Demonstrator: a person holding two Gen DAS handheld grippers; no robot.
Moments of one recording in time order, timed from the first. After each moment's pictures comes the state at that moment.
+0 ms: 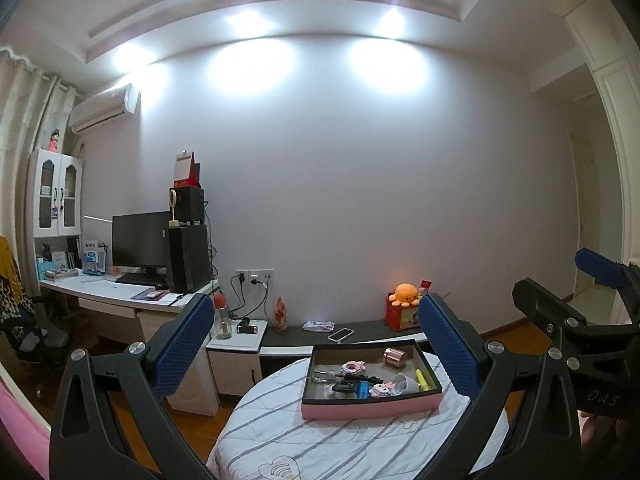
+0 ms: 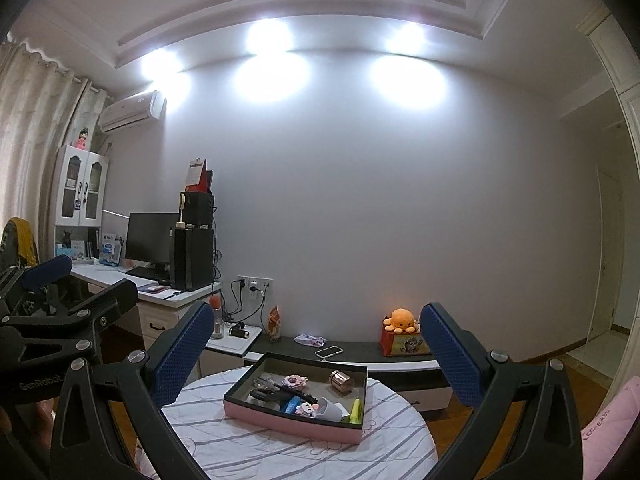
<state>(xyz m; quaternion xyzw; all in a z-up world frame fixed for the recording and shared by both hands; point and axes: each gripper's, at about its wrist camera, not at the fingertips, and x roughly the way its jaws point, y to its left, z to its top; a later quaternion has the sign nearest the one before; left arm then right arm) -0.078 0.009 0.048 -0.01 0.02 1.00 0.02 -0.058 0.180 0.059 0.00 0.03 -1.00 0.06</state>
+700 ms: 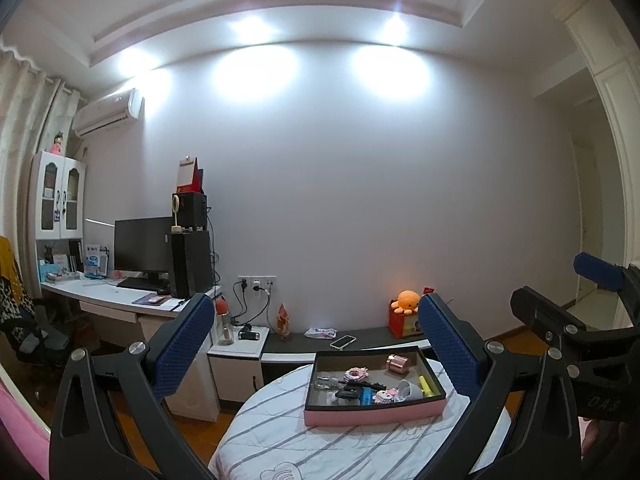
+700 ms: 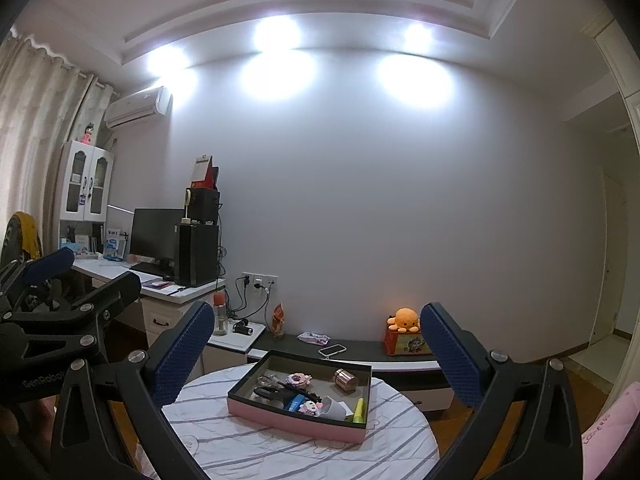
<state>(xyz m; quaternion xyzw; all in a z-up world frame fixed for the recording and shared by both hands) -0.080 0.006 0.046 0.01 0.01 1.00 0.02 -0.063 0.178 0.059 0.00 0.04 -1.00 0.06</state>
